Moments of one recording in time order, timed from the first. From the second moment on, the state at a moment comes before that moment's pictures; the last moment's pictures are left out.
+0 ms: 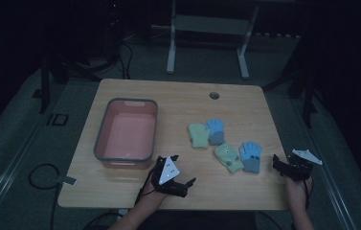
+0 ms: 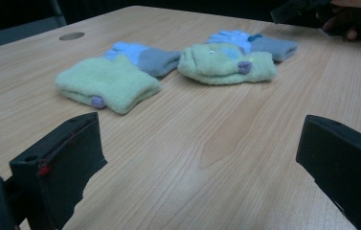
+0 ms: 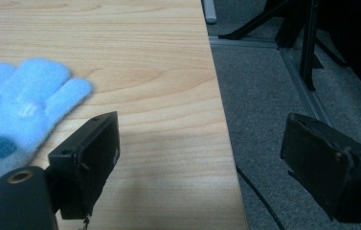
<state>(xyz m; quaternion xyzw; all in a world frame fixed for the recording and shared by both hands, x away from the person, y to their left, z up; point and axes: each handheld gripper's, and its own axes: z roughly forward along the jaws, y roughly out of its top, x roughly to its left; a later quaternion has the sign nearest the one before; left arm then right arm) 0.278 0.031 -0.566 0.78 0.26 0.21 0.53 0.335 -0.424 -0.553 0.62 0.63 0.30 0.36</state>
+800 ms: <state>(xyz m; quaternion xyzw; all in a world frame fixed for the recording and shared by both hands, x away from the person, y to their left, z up) 0.276 0.029 -0.567 0.78 0.25 0.21 0.53 0.333 -0.401 -0.504 0.58 0.64 0.35 0.36</state>
